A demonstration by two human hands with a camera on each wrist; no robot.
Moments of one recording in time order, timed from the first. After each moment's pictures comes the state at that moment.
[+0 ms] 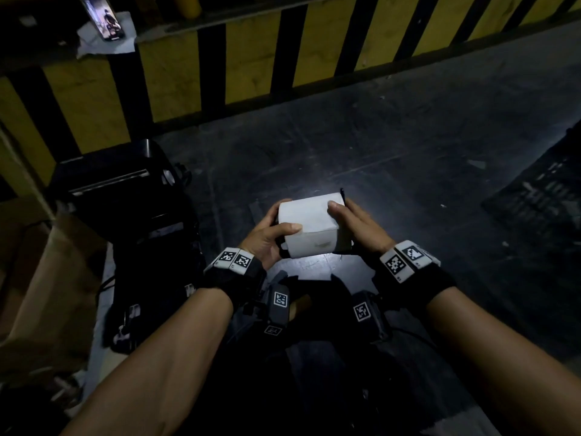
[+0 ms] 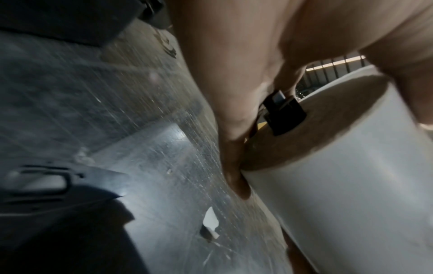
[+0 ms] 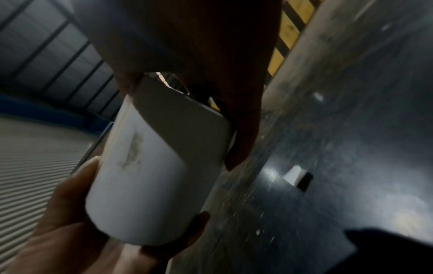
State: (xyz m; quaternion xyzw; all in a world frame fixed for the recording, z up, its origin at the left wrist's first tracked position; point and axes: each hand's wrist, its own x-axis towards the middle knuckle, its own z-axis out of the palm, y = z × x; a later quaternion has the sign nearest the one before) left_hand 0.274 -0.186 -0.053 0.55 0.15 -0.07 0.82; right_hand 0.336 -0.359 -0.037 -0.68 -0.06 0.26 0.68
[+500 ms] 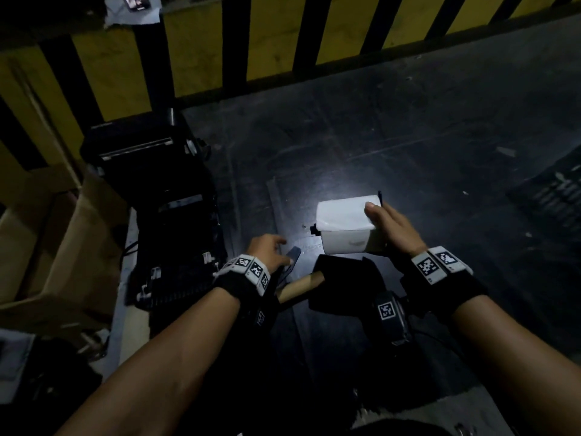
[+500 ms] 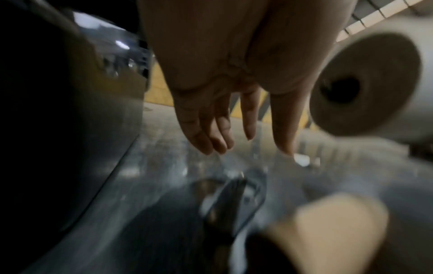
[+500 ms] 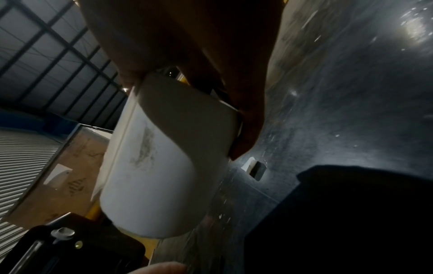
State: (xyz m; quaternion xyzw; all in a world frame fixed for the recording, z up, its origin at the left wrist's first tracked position) left_hand 0.222 -0.169 -0.105 0.90 0.28 -0.12 0.32; right_hand 0.325 -0.390 -0.073 -0.72 -0.02 0.22 0.66
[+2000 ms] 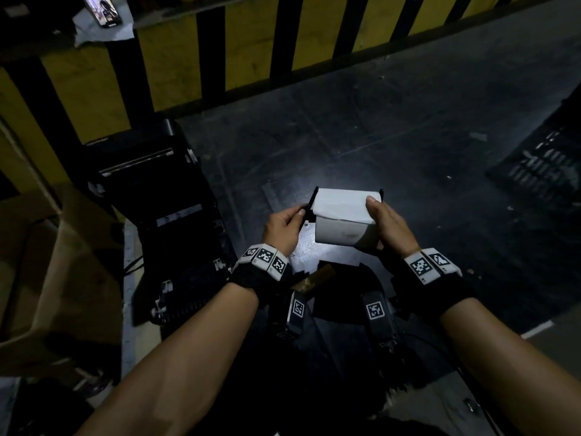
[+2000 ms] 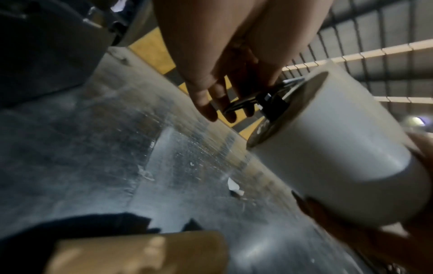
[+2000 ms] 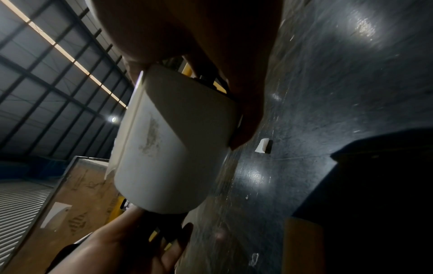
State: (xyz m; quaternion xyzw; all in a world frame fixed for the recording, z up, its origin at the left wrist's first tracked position) left_hand 0.241 -0.178 -0.091 0.77 0.21 0.08 0.60; right_hand 0.273 -0.364 -0.055 -0.64 0.07 0.17 0.75
